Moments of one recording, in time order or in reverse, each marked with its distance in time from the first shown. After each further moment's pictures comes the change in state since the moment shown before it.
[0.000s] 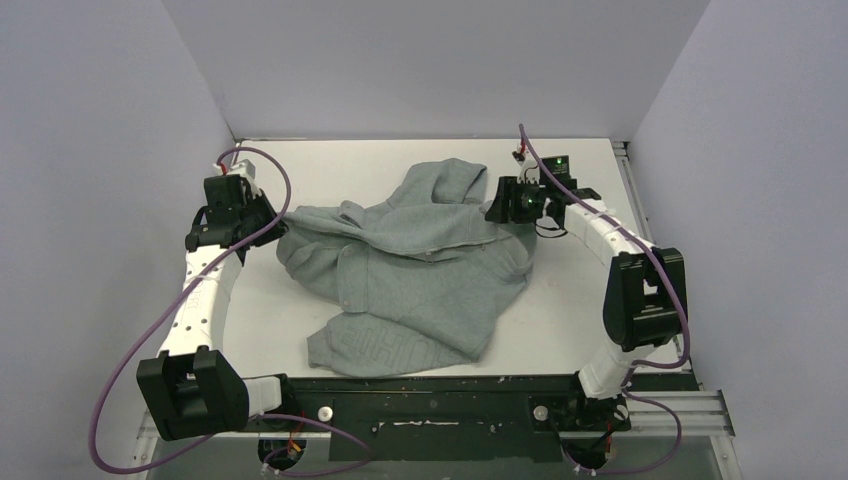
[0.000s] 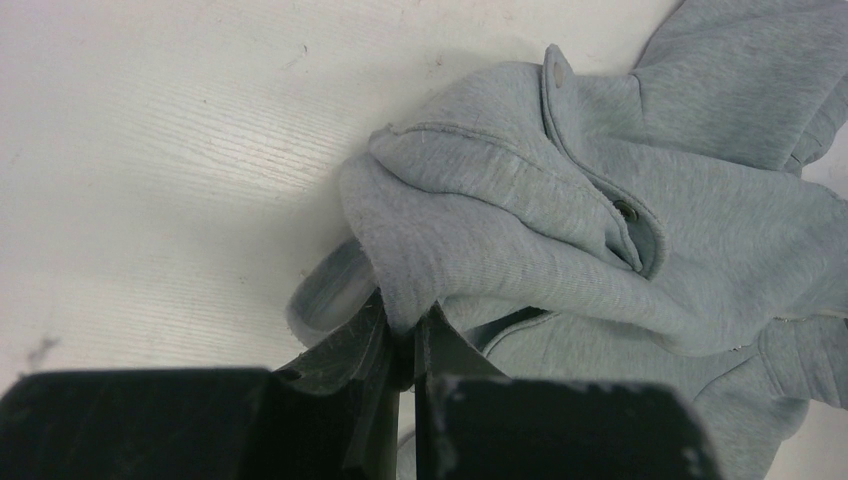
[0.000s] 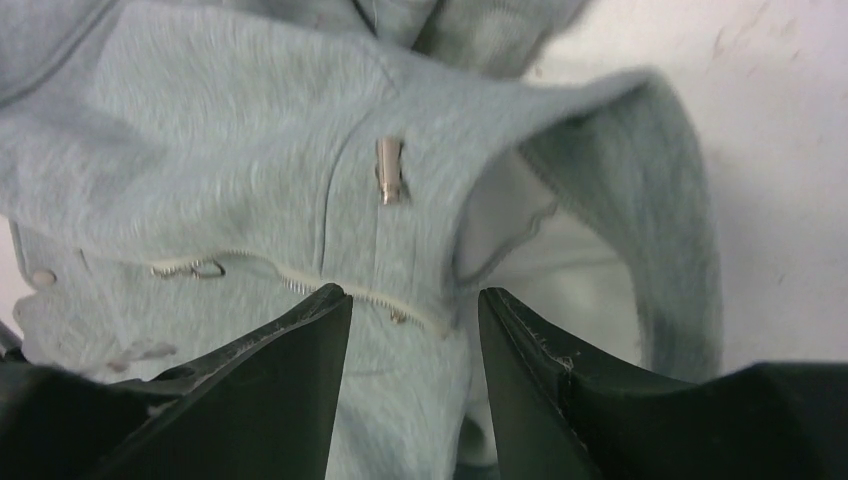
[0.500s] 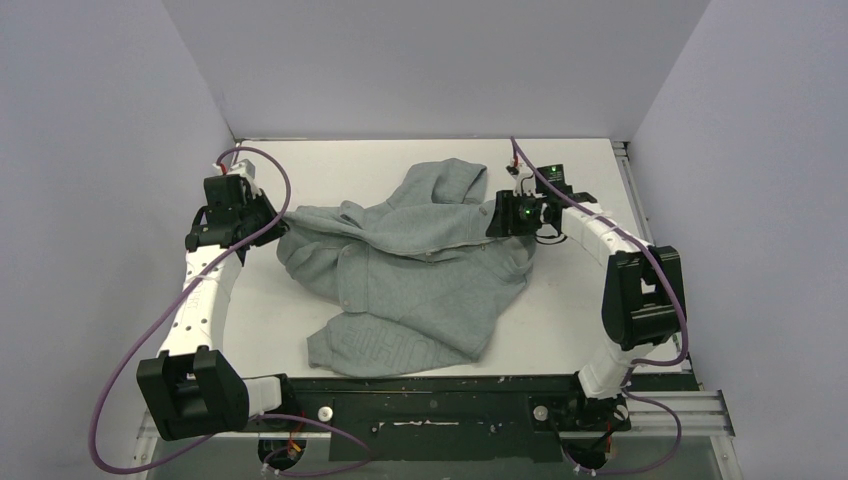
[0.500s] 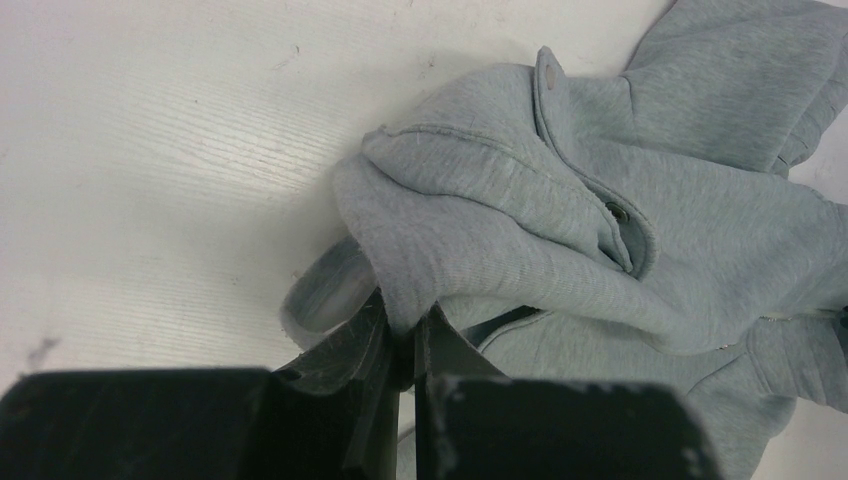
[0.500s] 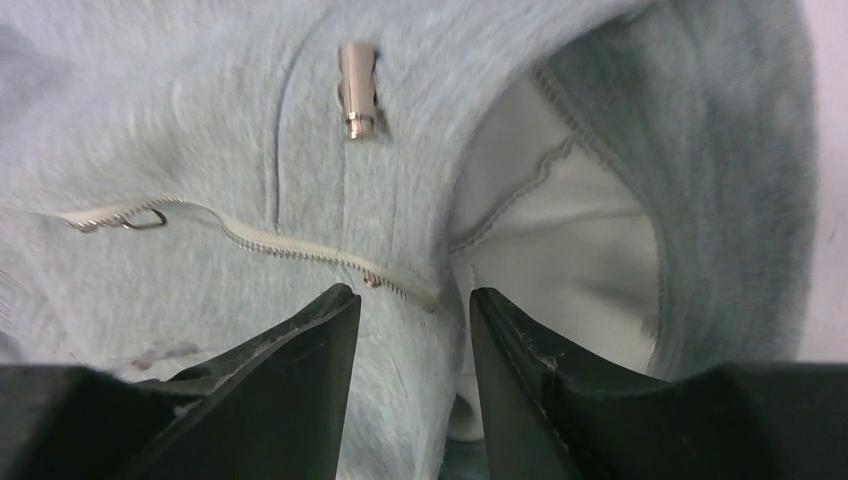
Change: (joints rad) left arm 0.000 0.000 0.000 0.004 0.011 -0.013; right arm 0.029 0.023 -0.026 -0.100 0.024 -0.082
